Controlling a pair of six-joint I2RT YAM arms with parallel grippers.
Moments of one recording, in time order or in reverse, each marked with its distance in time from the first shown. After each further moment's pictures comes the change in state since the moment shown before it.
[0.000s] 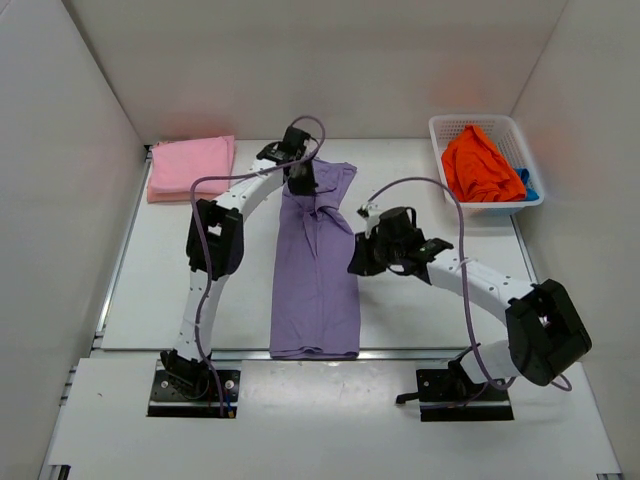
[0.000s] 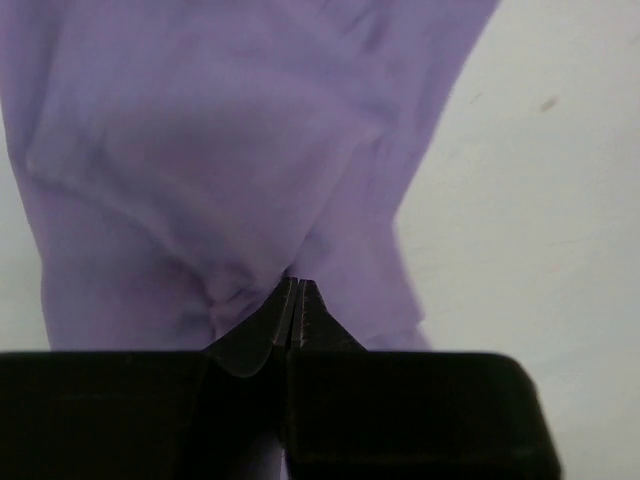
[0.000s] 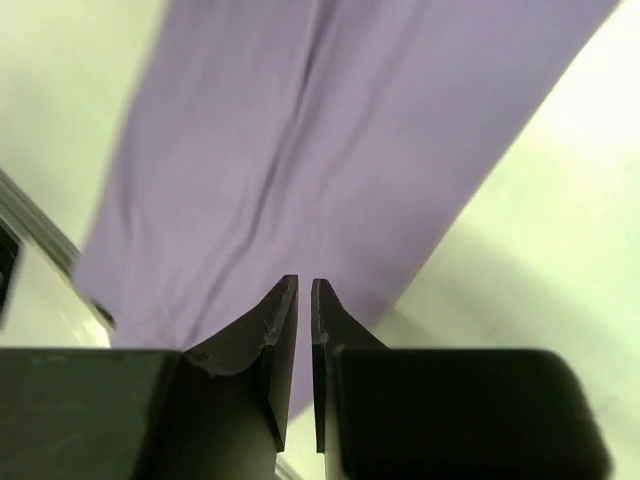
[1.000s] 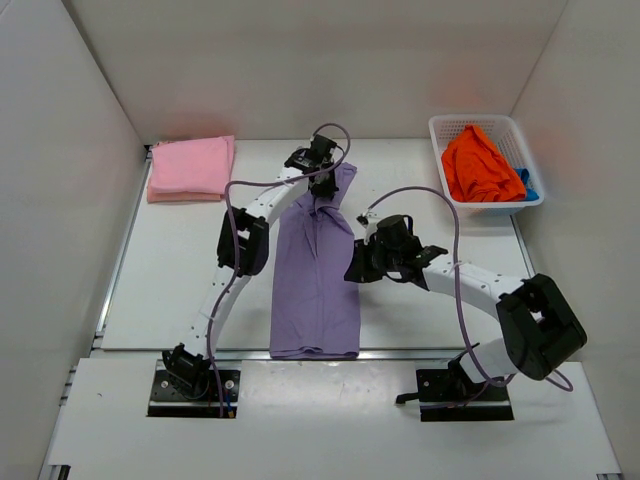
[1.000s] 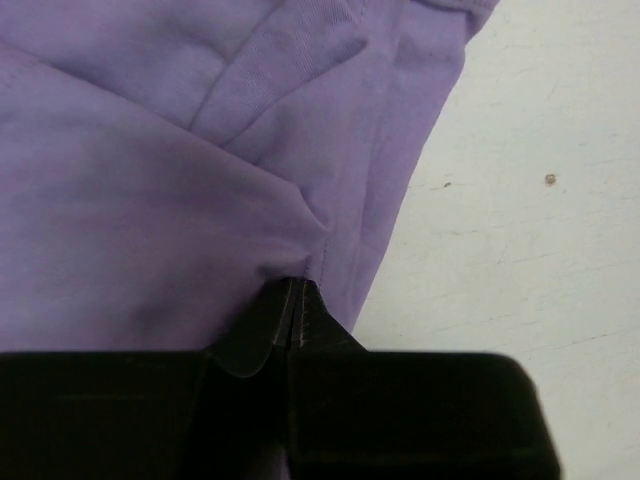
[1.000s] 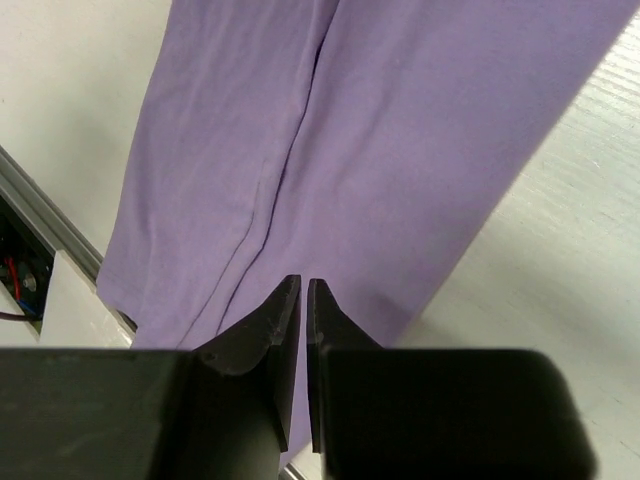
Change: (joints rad) left arm -0.082 0.286 0.289 -0.009 -0.097 0.021; right arm -0.014 0.038 -0.039 0.118 -0.043 0.095
